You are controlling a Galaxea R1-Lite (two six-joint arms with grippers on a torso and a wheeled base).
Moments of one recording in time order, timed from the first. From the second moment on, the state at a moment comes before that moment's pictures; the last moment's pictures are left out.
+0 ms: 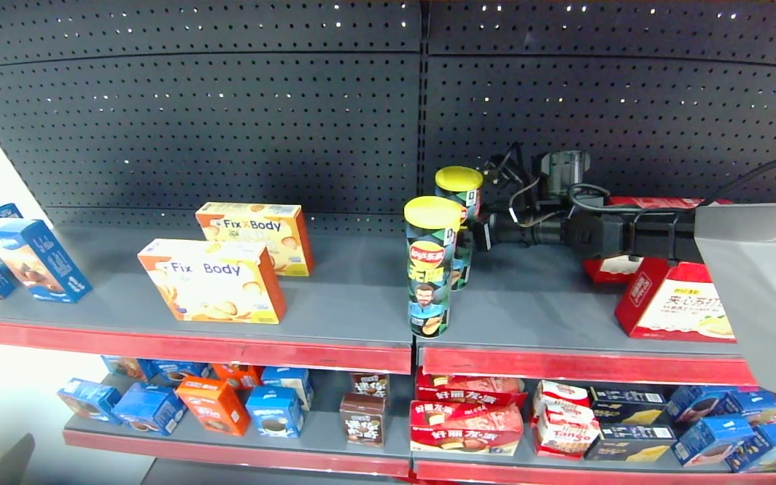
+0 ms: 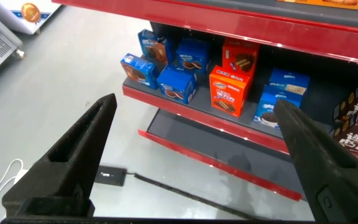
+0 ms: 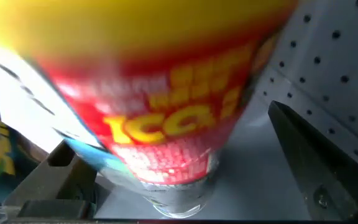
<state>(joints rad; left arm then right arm) 0.48 0.85 -0.04 -0.54 -0.05 0.12 0.33 2.34 -2.00 -0.10 0.57 -0.24</state>
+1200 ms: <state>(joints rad) 0.48 0.85 -0.04 -0.54 -0.06 0.13 0.29 2.22 -1.86 -0.11 0.58 -0.29</state>
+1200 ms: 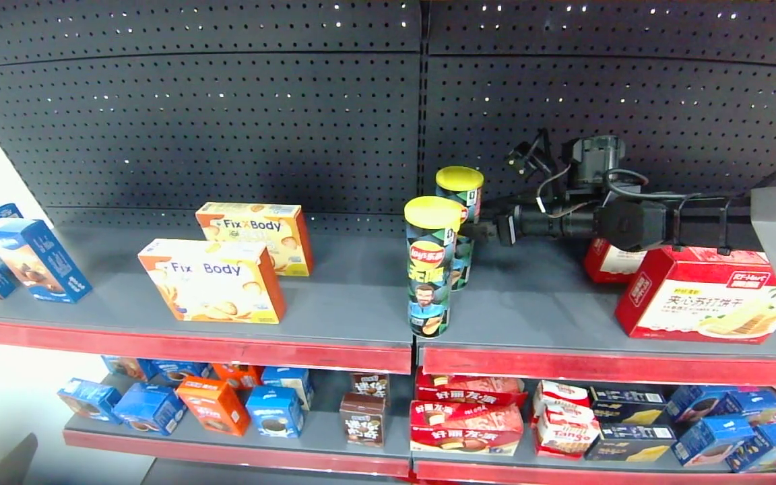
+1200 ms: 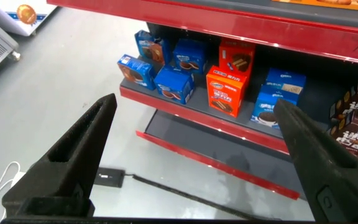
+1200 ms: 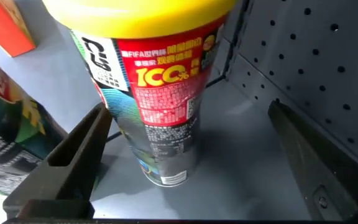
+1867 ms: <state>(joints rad) 0.51 0.85 -0.04 -0.54 -0.10 0.18 0.25 2.23 -1.86 -0.11 0.58 -0.31</state>
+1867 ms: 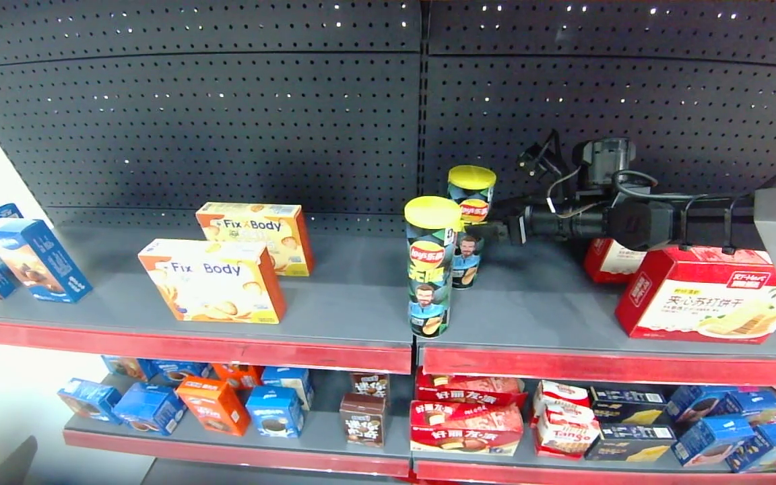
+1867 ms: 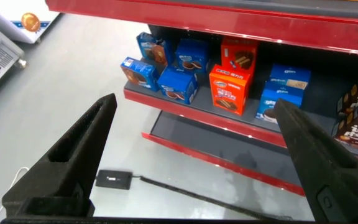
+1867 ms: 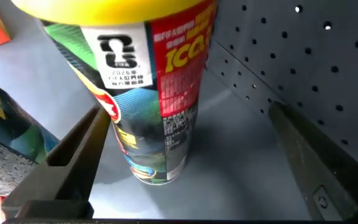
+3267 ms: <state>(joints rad) 0.51 0.85 -0.02 -0.54 -0.10 0.18 0.29 1.78 -1.39 -0.11 0.54 -0.28</state>
